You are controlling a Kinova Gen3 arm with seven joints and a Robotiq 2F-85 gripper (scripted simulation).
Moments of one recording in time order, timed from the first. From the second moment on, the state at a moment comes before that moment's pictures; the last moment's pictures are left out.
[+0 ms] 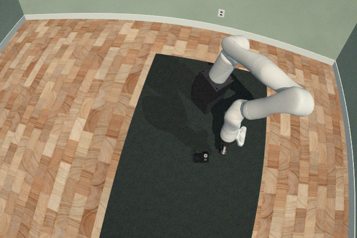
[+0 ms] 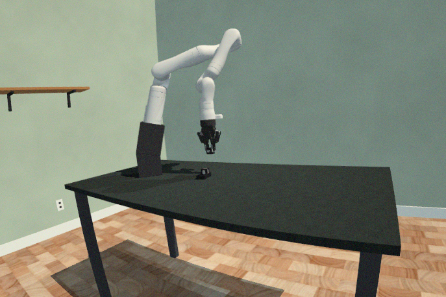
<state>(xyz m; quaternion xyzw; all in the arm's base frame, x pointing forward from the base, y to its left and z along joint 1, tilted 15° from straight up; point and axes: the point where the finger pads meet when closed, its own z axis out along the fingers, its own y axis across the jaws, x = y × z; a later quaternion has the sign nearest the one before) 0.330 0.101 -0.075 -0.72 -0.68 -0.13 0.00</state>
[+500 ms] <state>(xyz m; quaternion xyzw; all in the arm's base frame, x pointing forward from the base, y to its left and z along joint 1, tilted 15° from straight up) 0.324 0.115 -0.071 -0.64 -0.76 -0.13 0.00</state>
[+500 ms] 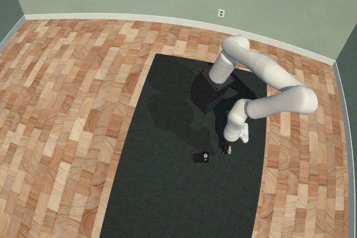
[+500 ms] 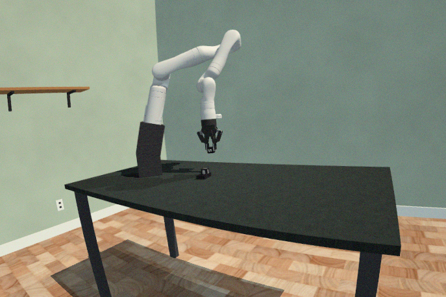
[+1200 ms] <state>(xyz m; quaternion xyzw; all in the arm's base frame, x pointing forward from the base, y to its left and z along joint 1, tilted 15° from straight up) 0.323 0.118 -0.071 -0.63 -0.77 -0.13 0.00</state>
